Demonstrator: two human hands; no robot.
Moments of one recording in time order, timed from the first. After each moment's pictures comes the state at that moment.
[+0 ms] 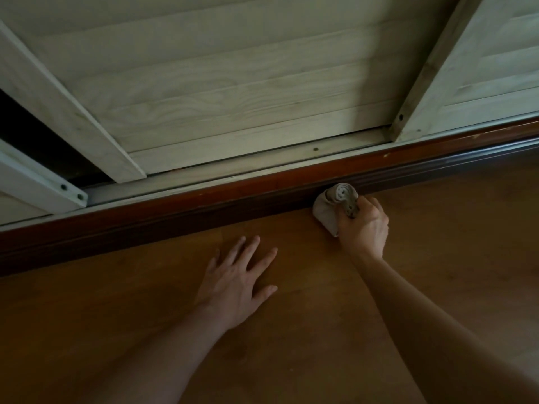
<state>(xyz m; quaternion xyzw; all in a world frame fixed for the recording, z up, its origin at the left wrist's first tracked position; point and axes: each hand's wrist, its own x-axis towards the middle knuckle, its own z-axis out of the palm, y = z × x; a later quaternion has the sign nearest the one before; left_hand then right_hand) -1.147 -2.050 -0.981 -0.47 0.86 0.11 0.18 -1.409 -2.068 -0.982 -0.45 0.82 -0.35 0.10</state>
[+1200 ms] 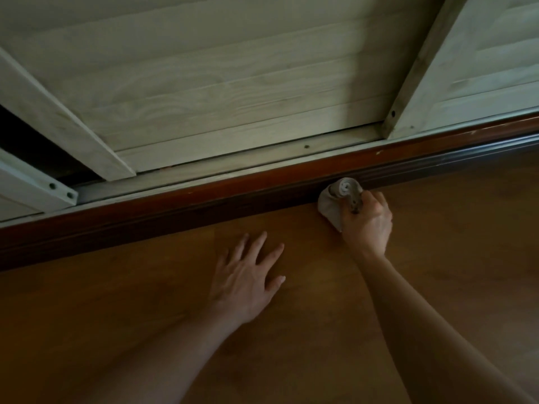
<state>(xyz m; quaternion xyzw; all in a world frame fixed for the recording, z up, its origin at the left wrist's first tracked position) -1.186 -2.043 -0.980 -0.50 0.84 0.14 0.14 -1.429 -2.066 -0.982 -0.44 0.82 -0.35 0.10</state>
